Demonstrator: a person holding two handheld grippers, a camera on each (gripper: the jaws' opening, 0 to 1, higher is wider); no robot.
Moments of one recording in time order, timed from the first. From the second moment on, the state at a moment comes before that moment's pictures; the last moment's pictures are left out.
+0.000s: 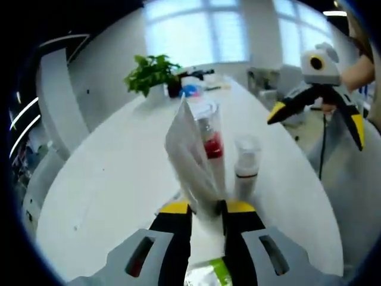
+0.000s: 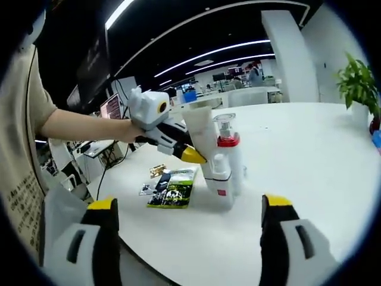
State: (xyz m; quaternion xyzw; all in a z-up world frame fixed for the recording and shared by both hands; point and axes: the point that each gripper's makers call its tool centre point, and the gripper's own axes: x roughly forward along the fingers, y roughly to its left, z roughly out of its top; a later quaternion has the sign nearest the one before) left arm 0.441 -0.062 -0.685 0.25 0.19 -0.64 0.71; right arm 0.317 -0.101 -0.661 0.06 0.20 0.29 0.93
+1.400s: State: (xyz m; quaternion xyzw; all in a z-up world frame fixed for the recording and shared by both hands) left arm 0.383 0.061 -0.680 0.12 0.31 -0.50 0.80; right arm 0.304 -0.079 -0.647 0.06 0.20 0.34 0.92
